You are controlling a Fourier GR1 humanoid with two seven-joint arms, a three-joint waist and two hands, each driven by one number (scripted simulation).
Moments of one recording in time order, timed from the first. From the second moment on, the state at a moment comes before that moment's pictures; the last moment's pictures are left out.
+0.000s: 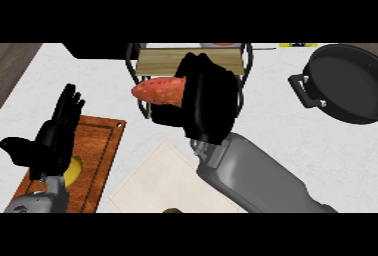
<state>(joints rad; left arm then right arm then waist) -0.09 0.16 0.03 -1.66 0.00 0.16 0.15 -0.85 -0.01 0.56 -1.48 1.06 -0.24 1.17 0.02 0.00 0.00</state>
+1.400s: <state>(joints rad) -0.11 0.15 0.04 -1.66 -0.01 0.14 0.15 -1.07 0.00 0.35 -0.77 0.64 -0.78 0.79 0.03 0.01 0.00</state>
